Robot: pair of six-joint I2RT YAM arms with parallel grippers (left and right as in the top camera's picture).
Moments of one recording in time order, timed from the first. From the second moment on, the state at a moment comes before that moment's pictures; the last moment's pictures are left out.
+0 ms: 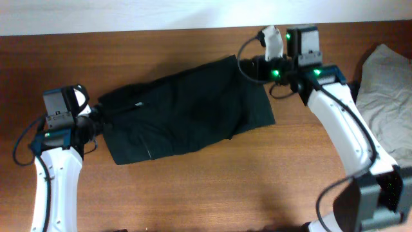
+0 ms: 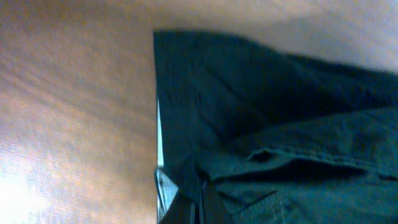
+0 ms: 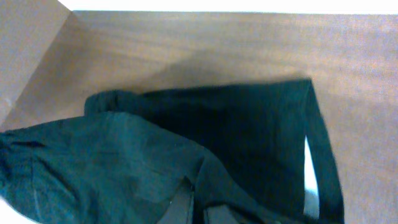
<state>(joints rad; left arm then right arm) 0.22 1.34 1.06 -0.68 0.10 -0.27 0.16 1.72 1.51 -0.54 -0.50 0.11</state>
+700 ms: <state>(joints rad) 0.22 1.68 1.06 -0.22 0.08 -0.25 0.18 2.00 1.59 -0.31 -0.41 0.11</state>
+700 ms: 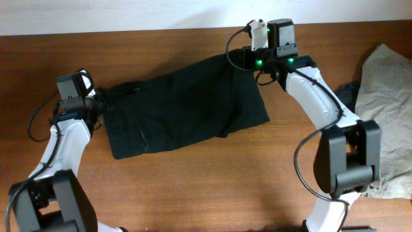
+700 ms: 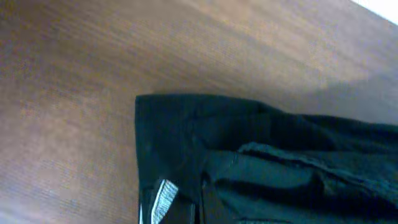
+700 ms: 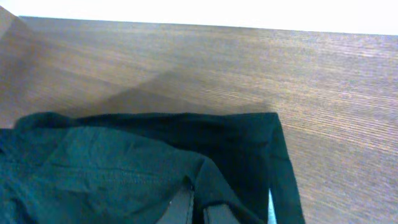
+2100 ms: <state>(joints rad) 0.07 1.94 1.16 -0.41 0.05 -0.07 0.29 2.32 1.79 -0.76 -0.22 -0.03</state>
